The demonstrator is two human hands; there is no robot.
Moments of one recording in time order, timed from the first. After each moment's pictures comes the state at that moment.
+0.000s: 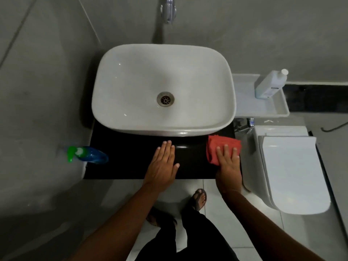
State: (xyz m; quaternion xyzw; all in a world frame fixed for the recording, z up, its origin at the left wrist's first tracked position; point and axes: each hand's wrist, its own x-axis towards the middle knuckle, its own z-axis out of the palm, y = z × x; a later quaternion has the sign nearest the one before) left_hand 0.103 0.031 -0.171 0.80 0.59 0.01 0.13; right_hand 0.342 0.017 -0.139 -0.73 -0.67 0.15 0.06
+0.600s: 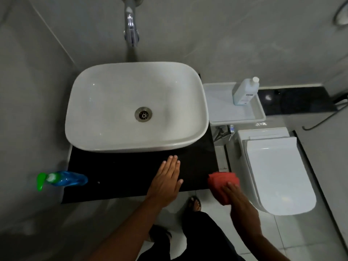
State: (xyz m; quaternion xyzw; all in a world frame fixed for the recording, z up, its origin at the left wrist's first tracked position) left_hand 0.172 0.039 -0.165 0.85 0.51 0.00 0.14; right_hand 0.437 -0.069 -0.122 -0.71 -0.66 0.18 0.15
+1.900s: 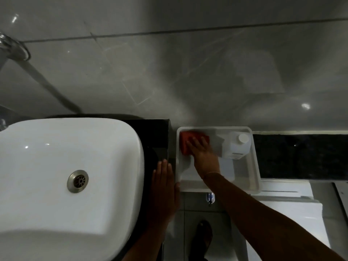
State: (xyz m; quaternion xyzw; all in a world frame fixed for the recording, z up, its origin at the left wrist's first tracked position) left_hand 0.388 0.268 -0.193 0.72 0.69 0.07 0.08; right_hand 0.547 0.393 -0.226 -0.59 -0.77 0.21 0.05
